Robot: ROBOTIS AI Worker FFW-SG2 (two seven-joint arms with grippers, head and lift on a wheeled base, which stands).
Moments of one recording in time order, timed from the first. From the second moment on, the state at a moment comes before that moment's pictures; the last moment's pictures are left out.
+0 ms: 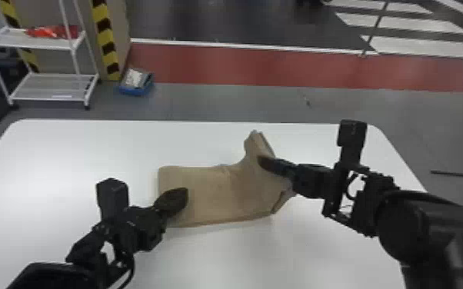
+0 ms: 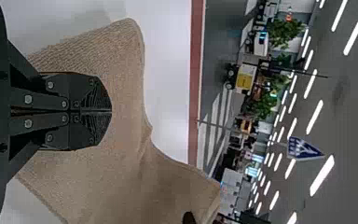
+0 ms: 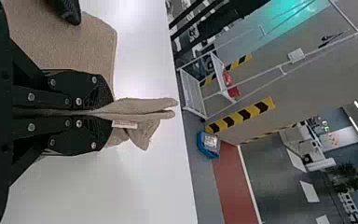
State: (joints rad) left arm 0.09 0.06 -0.14 -1.57 0.13 0.26 -0.44; right arm -0.04 -0.10 -0.12 -1.94 -0.36 1.00 0.41
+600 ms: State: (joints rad) left arm 0.06 0.05 -0.16 -1.50 0.07 0.30 -0.42; right arm -0.10 0.00 0.02 -2.02 -0.35 1.15 0.35
